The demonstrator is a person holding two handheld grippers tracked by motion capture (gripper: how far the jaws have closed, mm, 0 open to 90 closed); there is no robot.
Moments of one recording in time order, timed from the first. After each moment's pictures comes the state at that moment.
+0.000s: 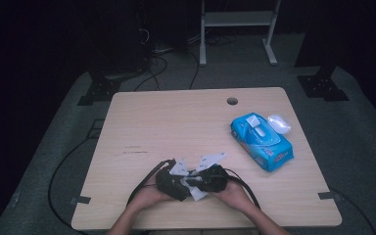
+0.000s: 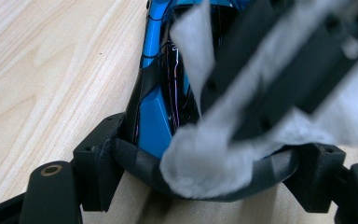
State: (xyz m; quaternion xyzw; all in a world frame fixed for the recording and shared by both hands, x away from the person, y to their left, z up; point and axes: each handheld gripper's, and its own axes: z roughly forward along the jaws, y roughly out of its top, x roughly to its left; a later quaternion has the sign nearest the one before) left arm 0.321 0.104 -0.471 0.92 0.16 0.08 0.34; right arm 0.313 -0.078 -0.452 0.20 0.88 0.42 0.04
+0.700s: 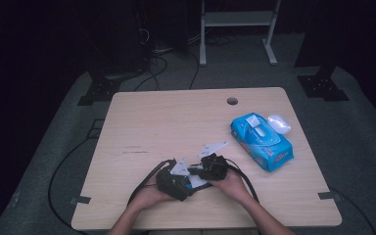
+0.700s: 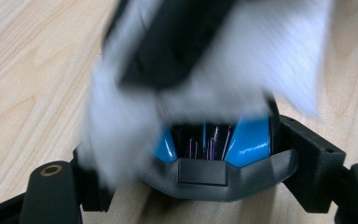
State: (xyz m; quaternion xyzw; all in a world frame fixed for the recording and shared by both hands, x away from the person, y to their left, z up) left arm 0.321 0.103 -0.471 0.92 0.17 0.08 0.34; right arm 0.347 -0.084 -0.451 0.27 0.86 0.43 0.04
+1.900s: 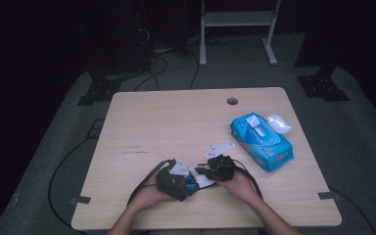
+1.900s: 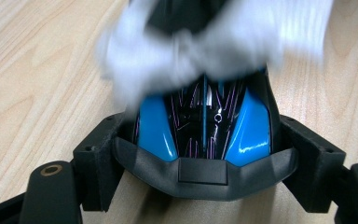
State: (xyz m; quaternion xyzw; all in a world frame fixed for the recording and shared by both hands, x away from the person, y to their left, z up) left arm 0.321 0.104 -0.472 0.92 0.17 0.08 0.34; right arm 0.338 -0.106 -0.445 0.25 0.87 0.40 0.09
